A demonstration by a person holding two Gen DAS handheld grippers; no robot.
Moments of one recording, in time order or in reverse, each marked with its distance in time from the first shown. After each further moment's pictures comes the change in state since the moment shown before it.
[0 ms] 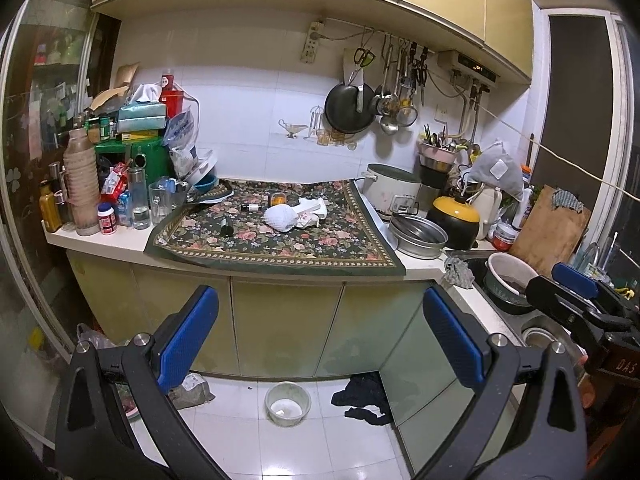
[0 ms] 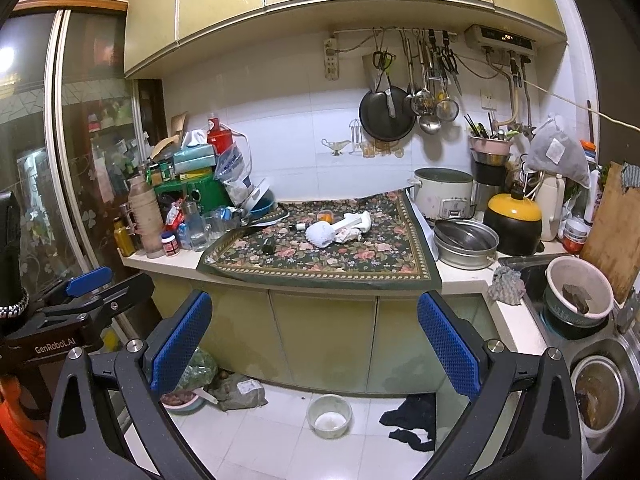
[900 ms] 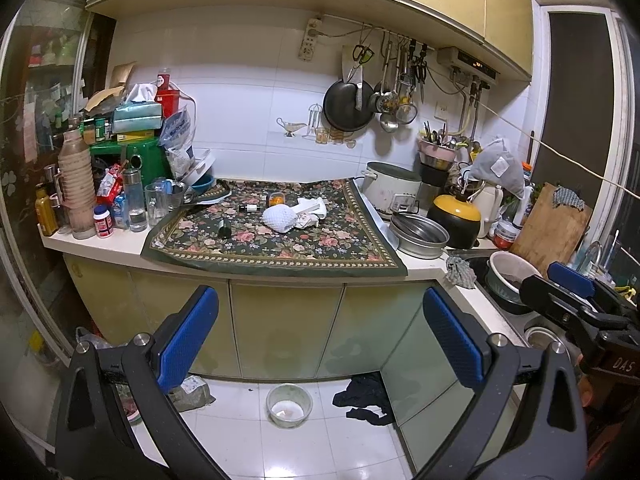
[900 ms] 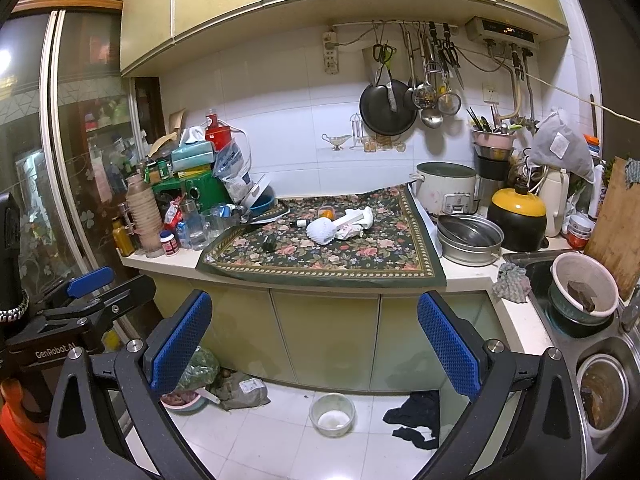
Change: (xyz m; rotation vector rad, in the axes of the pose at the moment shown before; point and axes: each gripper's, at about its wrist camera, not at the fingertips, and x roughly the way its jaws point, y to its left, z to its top) left arm 0.008 -0.005 0.001 0.007 0.004 -0.001; right arm 0.005 0.002 -0.001 0.003 0.011 0.002
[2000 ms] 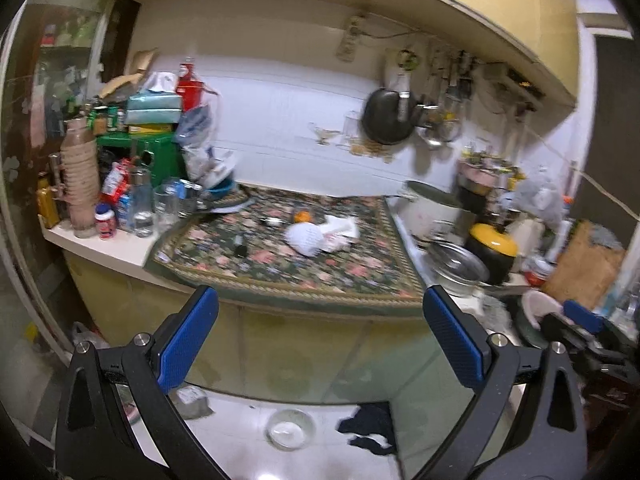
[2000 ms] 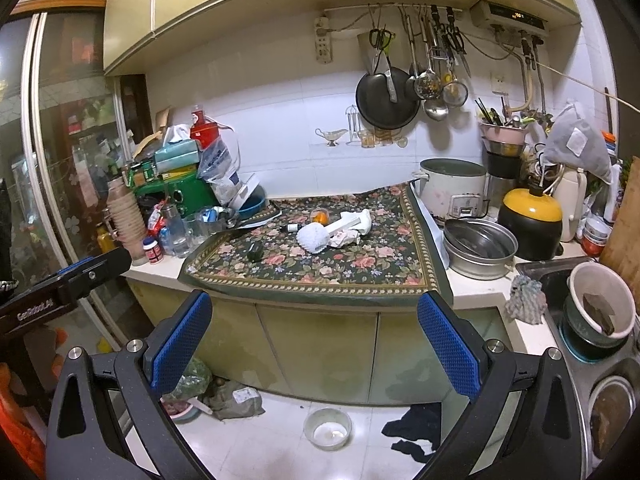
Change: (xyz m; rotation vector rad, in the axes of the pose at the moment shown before) left arm 0.113 0.049 0.053 -0.087 -0.018 0.106; right arm 0.081 -0.024 0.026 0.015 0.029 0.013
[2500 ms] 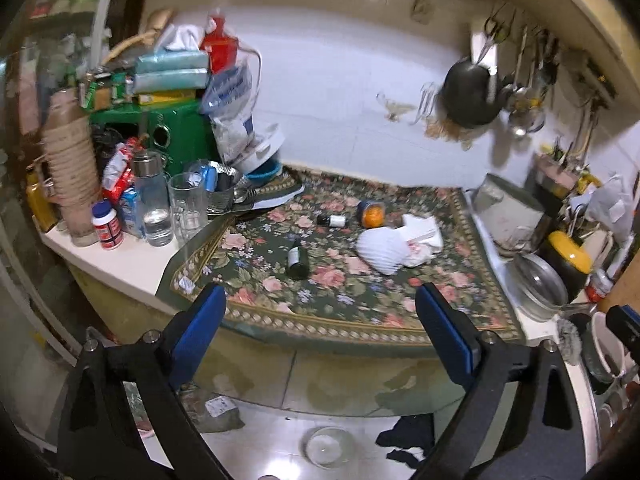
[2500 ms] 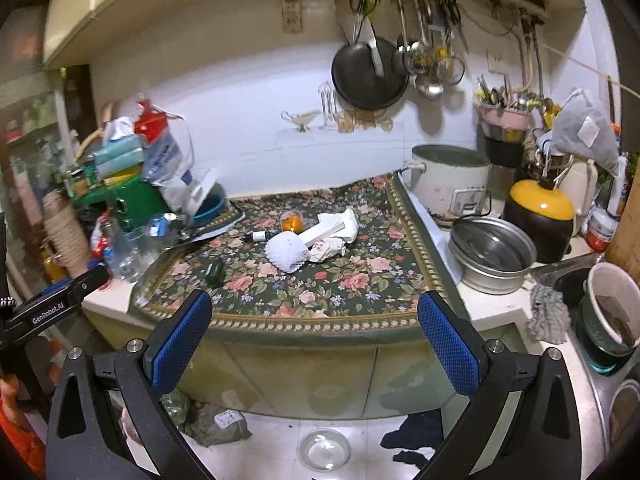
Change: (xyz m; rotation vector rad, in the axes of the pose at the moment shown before) left arm 0.200 0.114 0.057 -0.026 0.127 0.097; right arm 0.147 0.013 0.045 0.064 0.068 -0.131
